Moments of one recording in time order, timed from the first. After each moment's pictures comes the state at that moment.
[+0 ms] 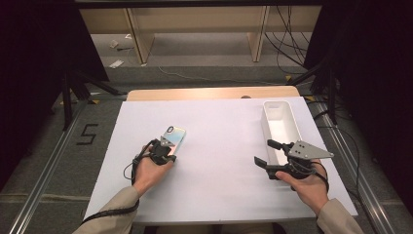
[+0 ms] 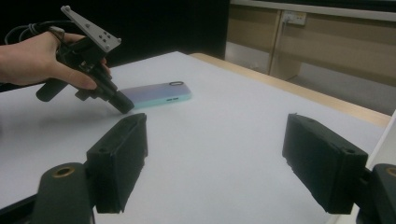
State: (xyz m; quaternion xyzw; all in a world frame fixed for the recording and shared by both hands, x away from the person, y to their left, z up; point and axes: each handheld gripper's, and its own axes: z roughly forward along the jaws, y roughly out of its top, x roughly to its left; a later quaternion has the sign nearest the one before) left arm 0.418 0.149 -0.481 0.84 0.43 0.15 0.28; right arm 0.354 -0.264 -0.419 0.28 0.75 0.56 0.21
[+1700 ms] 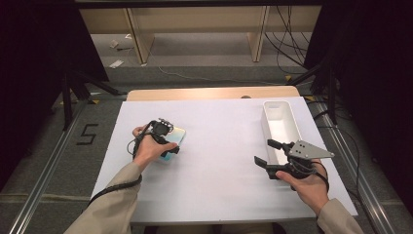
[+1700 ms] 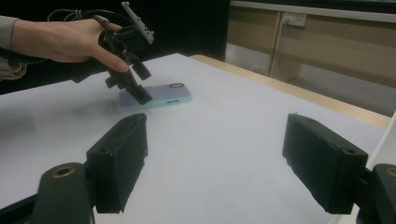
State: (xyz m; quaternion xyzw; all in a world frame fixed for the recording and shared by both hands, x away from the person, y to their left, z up) left arm 0.487 0.152 -0.470 0.83 0.50 0.16 0.20; right arm 0.354 -0.264 -0.418 0.28 0.75 0.57 0.21
